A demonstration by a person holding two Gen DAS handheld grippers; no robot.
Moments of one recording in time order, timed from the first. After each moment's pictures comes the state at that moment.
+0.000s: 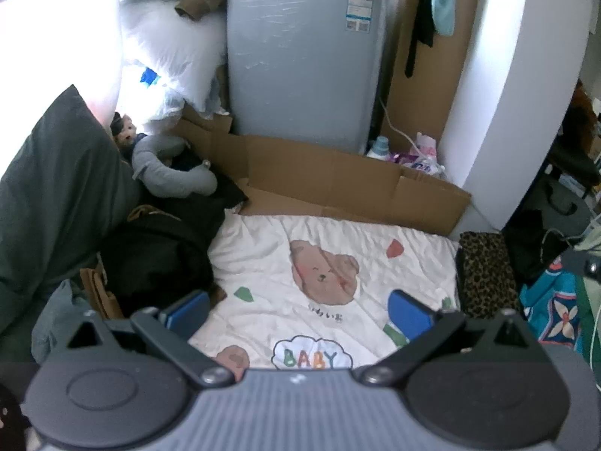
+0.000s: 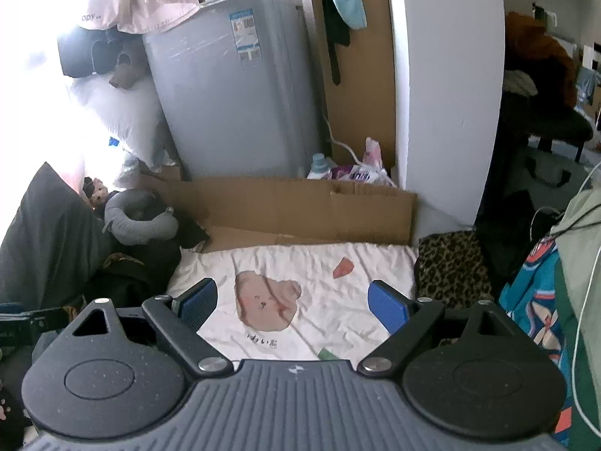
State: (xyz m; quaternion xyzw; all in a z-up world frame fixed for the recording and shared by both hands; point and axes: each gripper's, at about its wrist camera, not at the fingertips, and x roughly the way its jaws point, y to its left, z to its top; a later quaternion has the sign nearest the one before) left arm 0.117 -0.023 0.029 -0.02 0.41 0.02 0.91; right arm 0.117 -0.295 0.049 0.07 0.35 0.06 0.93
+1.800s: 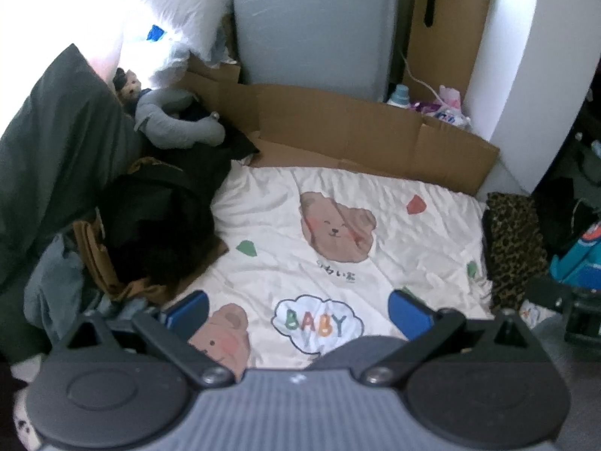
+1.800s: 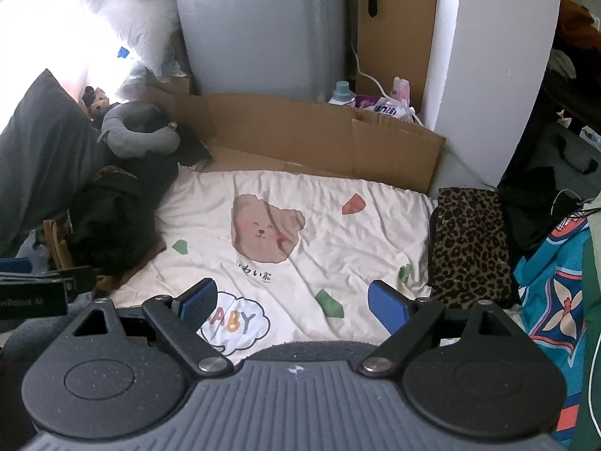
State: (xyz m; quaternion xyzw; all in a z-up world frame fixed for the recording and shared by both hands) left arm 0.127 -0.056 -0.050 -0.01 0.46 0.05 0.89; right arm 0.135 -0.261 -0.042 0.00 0.43 0.09 0.90
